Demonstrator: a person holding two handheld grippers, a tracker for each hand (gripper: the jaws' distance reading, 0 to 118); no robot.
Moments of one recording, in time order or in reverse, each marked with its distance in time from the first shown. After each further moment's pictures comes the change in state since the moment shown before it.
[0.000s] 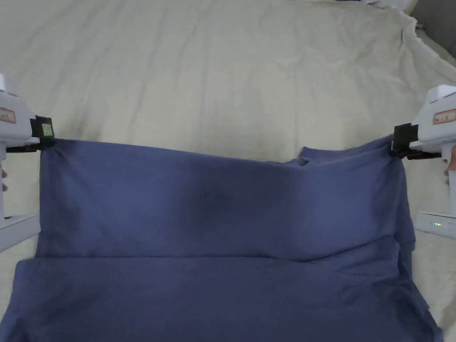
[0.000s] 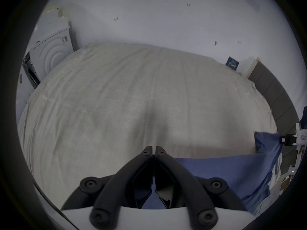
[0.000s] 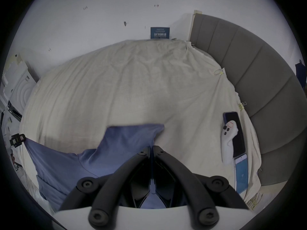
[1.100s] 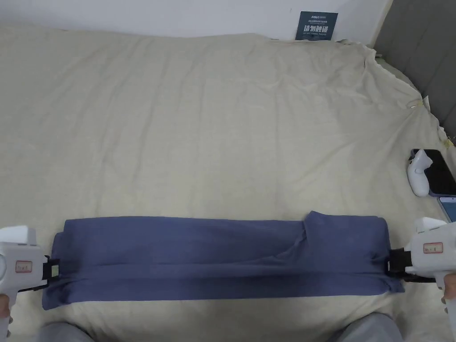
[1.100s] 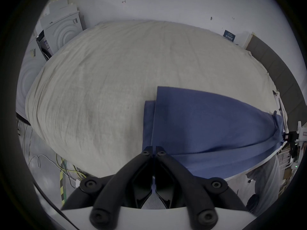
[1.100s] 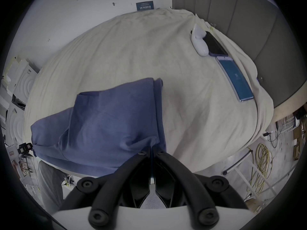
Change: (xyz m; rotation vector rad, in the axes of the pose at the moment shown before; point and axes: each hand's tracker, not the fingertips) left arm -0.035 -0.226 0.073 -0.184 0.066 -0.046; right arm 0.067 -0.253 0.038 -0.191 0.039 -0.101
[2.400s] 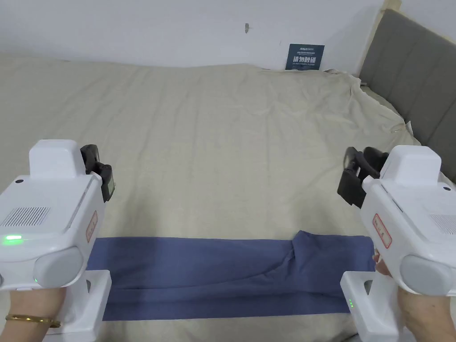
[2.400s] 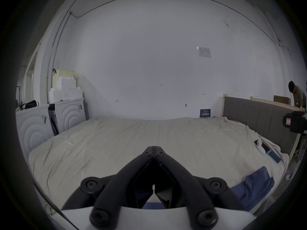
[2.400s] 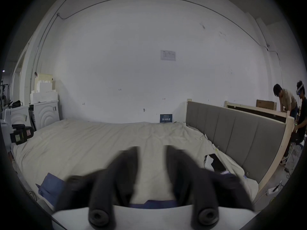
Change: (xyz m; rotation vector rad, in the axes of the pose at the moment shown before) left arm 0.129 0.027 0.145 0.899 -0.018 -0.092; right arm -0.128 -0.018 0.157 1.027 0.029 0.156
